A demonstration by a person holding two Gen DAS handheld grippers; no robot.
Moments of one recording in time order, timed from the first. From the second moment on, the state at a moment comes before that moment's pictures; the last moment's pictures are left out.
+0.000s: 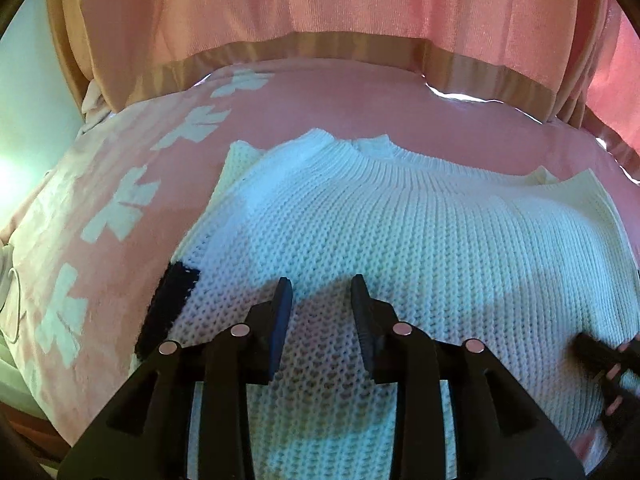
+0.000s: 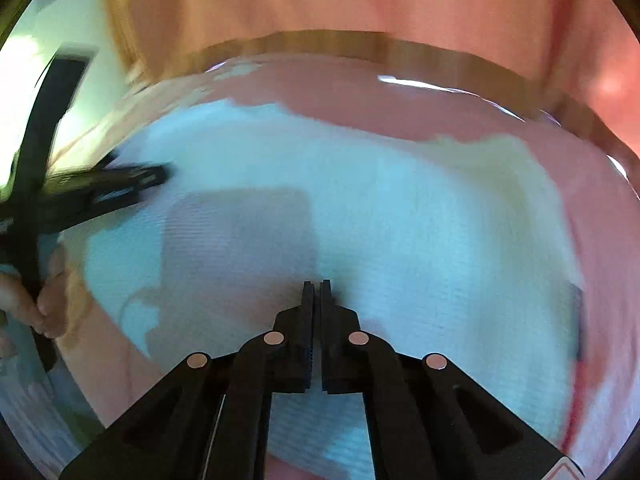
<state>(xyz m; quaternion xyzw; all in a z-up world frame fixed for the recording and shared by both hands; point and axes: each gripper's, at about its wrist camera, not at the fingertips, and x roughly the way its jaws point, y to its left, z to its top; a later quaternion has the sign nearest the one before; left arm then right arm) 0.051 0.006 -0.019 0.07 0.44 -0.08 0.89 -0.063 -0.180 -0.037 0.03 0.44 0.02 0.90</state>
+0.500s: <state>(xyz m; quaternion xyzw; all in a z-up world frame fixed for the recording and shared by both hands) 0.052 -0.001 -0.023 0.08 0.44 -0.07 0.89 -0.071 -0.276 -0.036 0.12 0.45 -0.11 0.88</state>
